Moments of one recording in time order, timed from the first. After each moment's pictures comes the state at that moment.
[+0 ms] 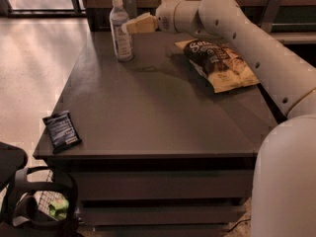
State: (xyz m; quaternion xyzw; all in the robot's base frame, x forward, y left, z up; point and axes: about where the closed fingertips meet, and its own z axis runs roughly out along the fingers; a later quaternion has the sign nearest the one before) arm 0.820 0.030 0.961 -0.37 0.67 0.24 0.60
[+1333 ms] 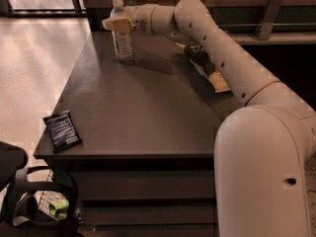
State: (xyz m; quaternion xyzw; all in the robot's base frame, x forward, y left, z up) arm 0.839 0.109 0.945 -0.38 0.64 0.32 0.59
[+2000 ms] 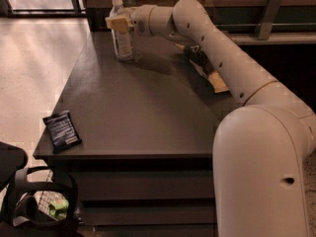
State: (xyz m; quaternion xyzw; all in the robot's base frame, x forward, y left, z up) arm 0.838 0.117 0.942 -0.39 0.64 0.32 0.58
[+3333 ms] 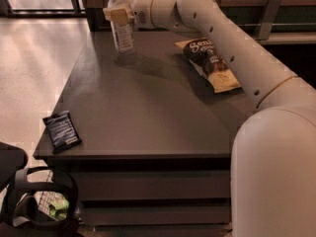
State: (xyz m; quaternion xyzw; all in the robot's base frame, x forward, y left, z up) arm 0.804 0.109 0.990 -0.41 0.62 0.31 0.60
